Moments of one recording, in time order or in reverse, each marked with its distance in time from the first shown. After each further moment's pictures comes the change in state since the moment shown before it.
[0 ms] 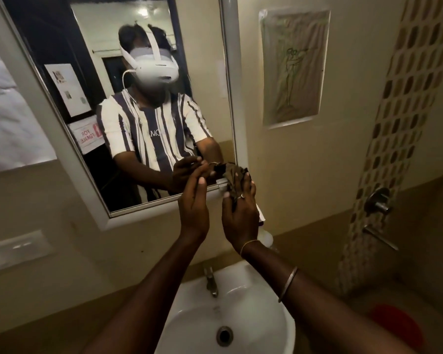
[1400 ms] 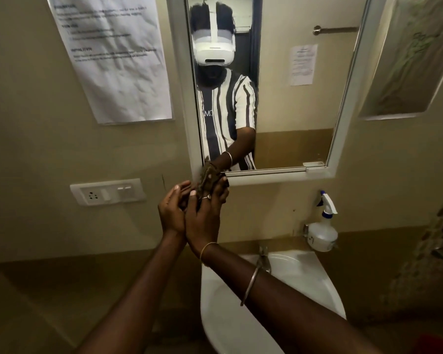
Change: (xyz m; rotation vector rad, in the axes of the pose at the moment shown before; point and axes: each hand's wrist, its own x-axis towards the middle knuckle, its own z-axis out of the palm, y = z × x) left_hand -0.055 -0.009 -0.237 -0.130 0.452 -0.296; right_hand -0.144 -0.182 0.173 0.221 -0.306 0.178
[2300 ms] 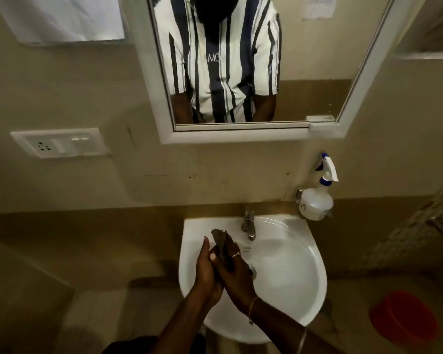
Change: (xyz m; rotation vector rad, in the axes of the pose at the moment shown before) left_hand -0.164 -0.188 0.021 -0.271 0.014 -1.015; right_hand -0.125 0.219 -0.122 0.127 -0.481 0.447
